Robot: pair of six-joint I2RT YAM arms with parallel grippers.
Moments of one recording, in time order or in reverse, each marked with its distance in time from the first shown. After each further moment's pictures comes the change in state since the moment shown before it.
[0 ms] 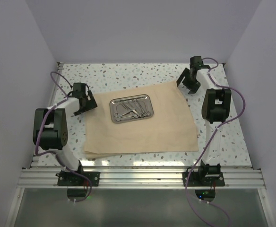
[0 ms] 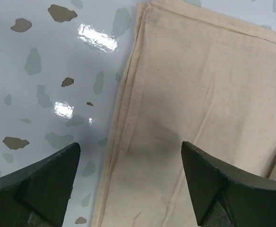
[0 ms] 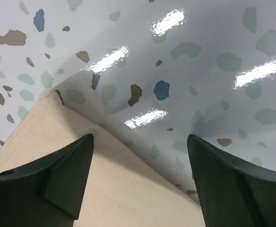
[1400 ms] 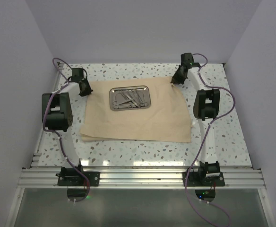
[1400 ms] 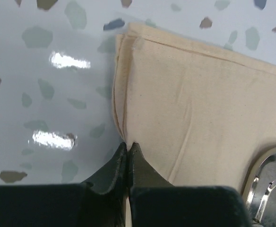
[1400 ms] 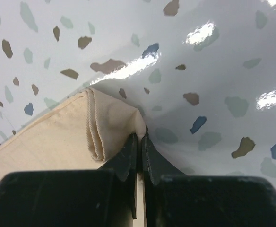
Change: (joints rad) left arm 0.054 0.319 0.389 0.027 0.163 0.072; right arm 0.078 0.209 0.299 0.021 -0.080 0.047
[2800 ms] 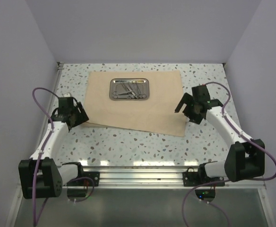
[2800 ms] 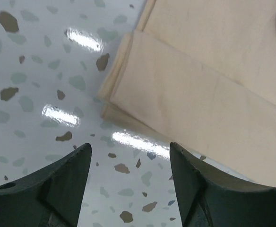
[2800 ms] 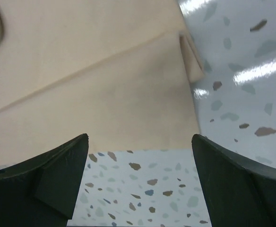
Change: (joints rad) left arm 0.014 -0.890 -0.615 -0.260 -0.085 -0.059; right arm 0.075 -1.211 -1.301 0.119 0.080 0.055
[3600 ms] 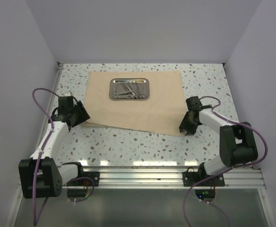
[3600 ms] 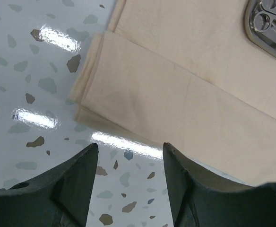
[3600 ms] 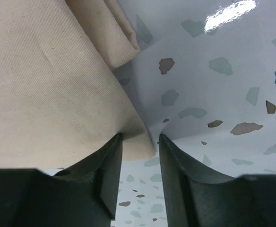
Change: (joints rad) left arm 0.000 -0.023 -0.062 0.041 0.115 -0.051; right arm 0.008 0.157 -0.226 0.037 0.009 -0.007
